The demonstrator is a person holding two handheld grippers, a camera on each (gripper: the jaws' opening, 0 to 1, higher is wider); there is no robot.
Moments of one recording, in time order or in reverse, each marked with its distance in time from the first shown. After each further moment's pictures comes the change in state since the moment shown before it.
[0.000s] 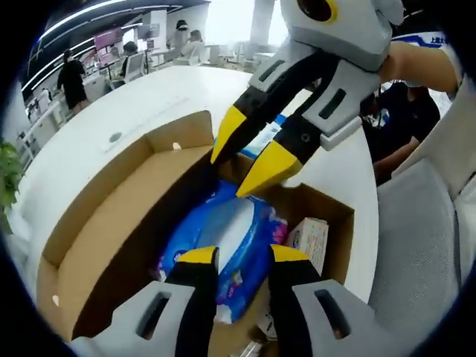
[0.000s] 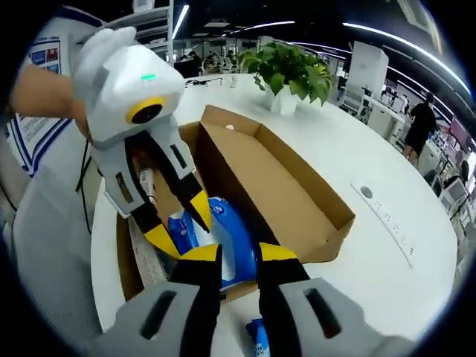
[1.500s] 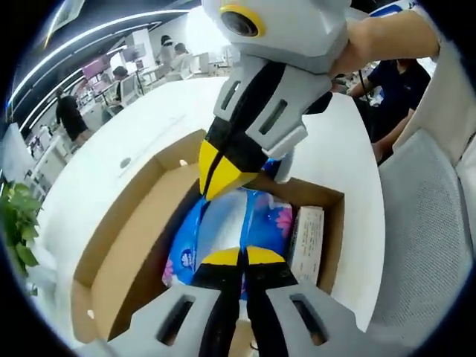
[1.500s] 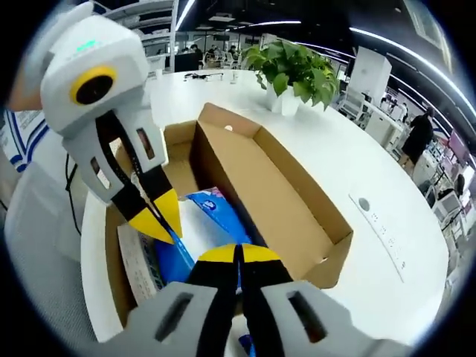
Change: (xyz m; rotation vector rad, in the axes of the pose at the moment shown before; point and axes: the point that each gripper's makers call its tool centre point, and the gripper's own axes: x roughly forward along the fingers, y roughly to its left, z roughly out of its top) left arm -0.034 0.000 0.008 0.170 -0.020 0.084; right arm 0.006 -0.001 0.021 -0.045 0.003 -0.037
